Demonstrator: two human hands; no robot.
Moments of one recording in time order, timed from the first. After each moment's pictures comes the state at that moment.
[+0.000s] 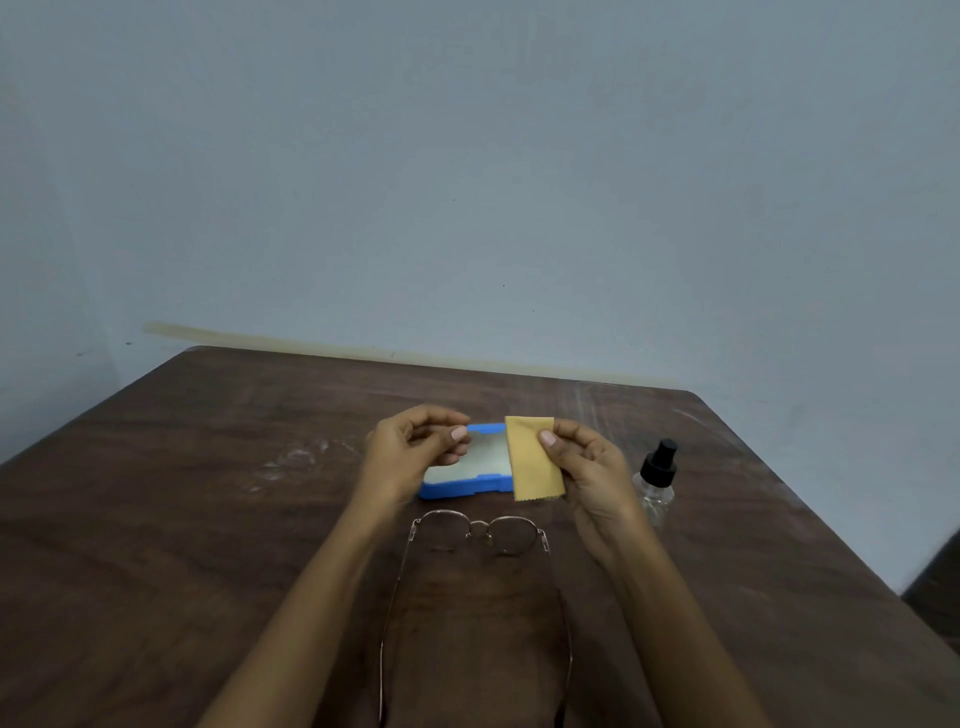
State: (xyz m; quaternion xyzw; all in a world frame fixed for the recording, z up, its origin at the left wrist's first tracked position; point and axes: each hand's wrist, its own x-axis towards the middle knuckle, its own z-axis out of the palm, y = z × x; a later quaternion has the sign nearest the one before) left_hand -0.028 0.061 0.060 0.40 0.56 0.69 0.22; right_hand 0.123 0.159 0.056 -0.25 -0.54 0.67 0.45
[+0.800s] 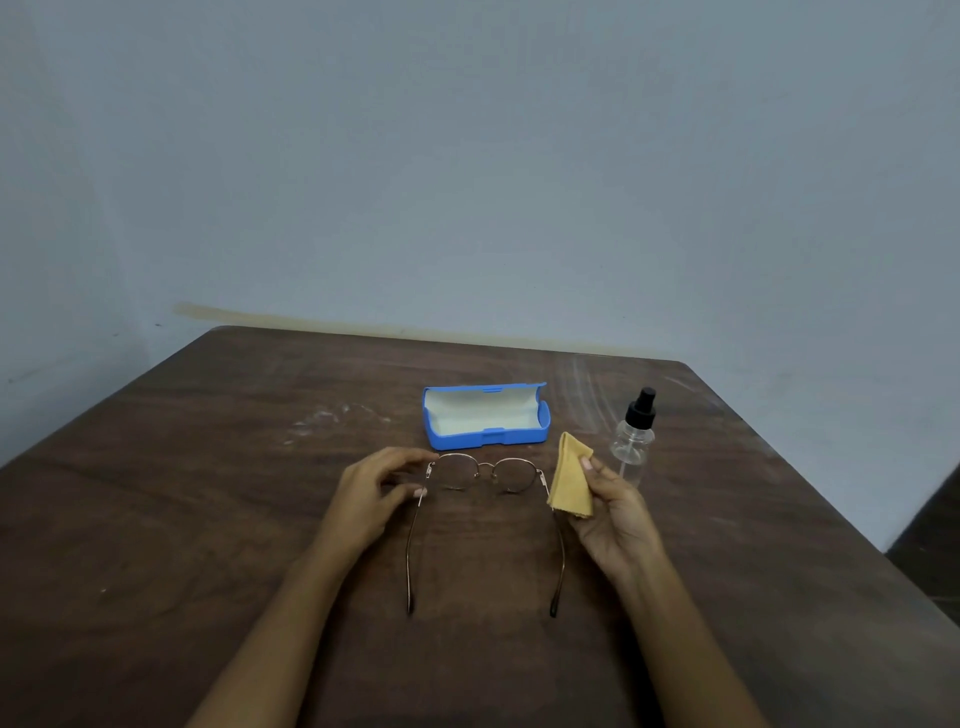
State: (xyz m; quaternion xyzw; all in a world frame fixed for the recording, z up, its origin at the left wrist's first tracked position) left_hand -0.032 -0.016 0.001 0.53 0.68 0.50 0.06; right_hand 0.178 0.109 0.019 -0.26 -0.34 0.81 0.41
